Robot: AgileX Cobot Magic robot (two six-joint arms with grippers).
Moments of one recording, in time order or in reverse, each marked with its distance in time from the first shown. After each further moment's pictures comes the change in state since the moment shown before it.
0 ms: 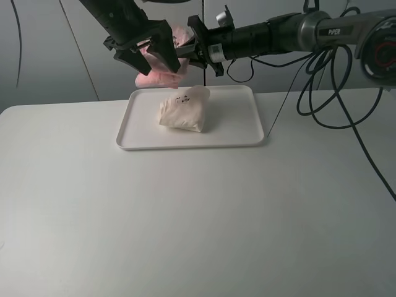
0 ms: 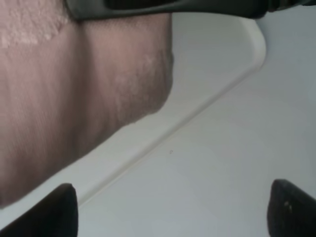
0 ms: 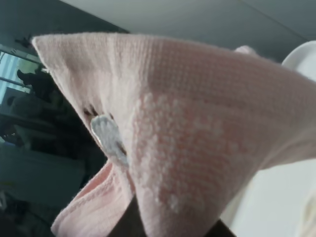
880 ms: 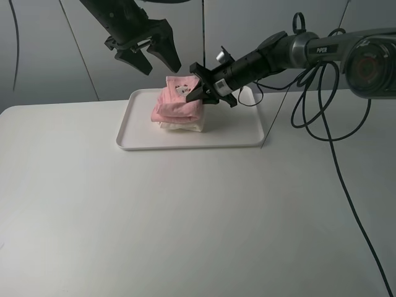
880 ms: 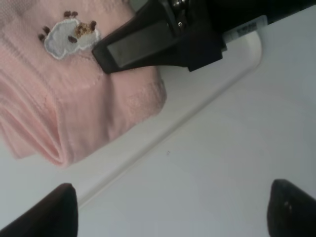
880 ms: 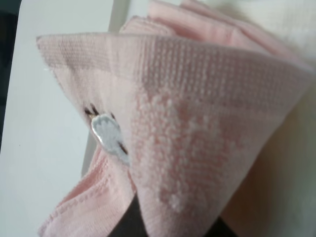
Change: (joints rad) left arm 0.000 0.000 0.000 -0.010 0.000 0.010; right arm 0.001 0.073 0.000 -0.376 -0.035 0.239
